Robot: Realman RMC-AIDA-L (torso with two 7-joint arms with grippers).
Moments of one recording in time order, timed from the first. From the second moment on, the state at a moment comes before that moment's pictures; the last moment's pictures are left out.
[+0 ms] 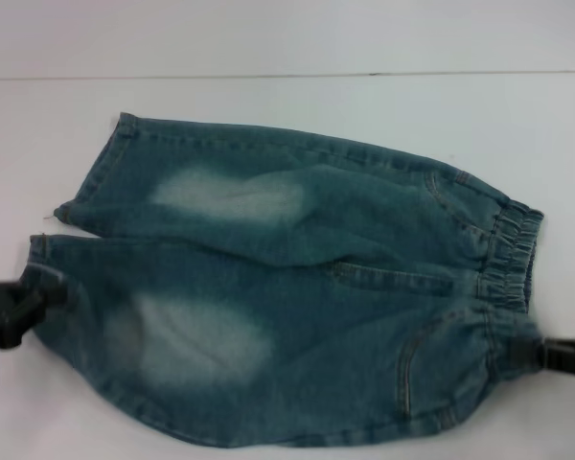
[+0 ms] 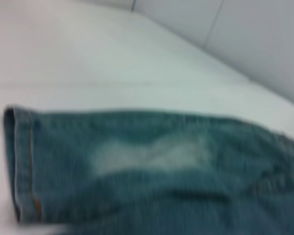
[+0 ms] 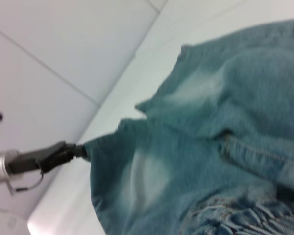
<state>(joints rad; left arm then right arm) -0.32 -2.14 0.32 0.94 2.25 1.68 -1.52 0.35 2.01 -0.41 -0.58 -2.27 -1.79 1.76</state>
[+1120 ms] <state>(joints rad) -0.62 -2.14 0.33 0.59 1.84 1.08 -1.46 0.45 2.01 -0.25 -0.41 -1.77 -1.38 1.99</state>
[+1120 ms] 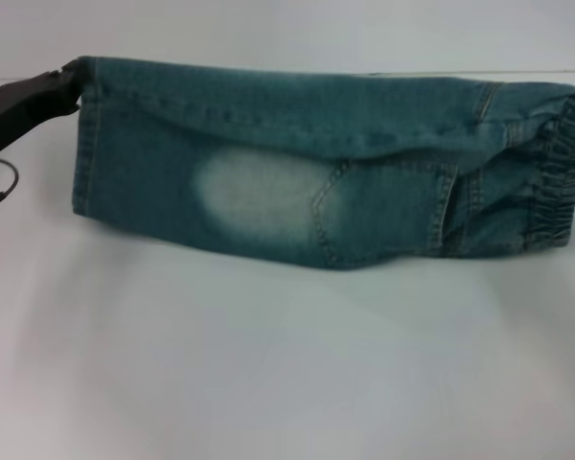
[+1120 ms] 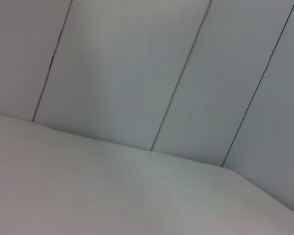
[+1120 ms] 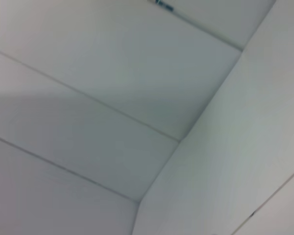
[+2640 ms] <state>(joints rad) -0.63 -2.17 0.35 0.49 1.83 1.13 -1.26 0.31 2.04 -0.37 -0.53 -1.78 -1.31 1.82</state>
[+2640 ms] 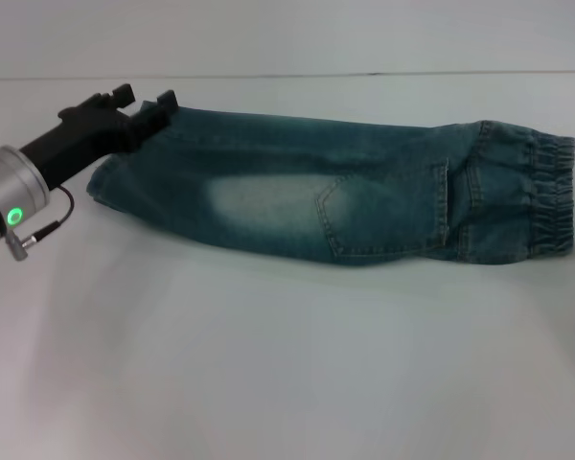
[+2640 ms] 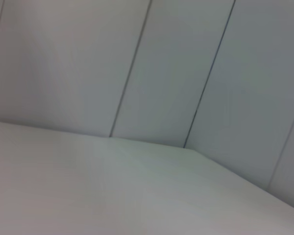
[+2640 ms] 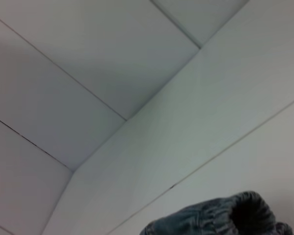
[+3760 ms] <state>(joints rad) -0.58 -2.17 0.41 0.47 1.83 1.22 -1.22 0.42 2.07 -0.43 -0.48 -1.86 -1.18 1.82</state>
